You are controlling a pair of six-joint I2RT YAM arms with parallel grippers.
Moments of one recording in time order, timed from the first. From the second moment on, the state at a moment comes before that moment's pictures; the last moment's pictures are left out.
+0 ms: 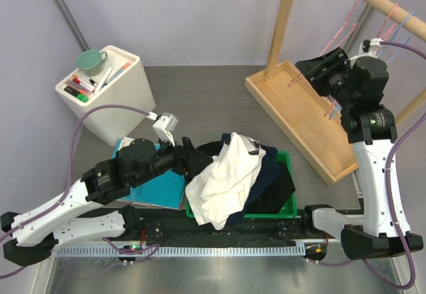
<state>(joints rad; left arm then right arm) -1.09 0.79 1.01 -0.50 -0.18 -0.69 0.04 1.12 1.52 -0.56 -0.15 0.87</state>
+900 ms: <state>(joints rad) -1.09 0.79 0.91 -0.45 -0.18 -0.71 0.44 1.00 1.63 -1.05 -0.35 0.43</state>
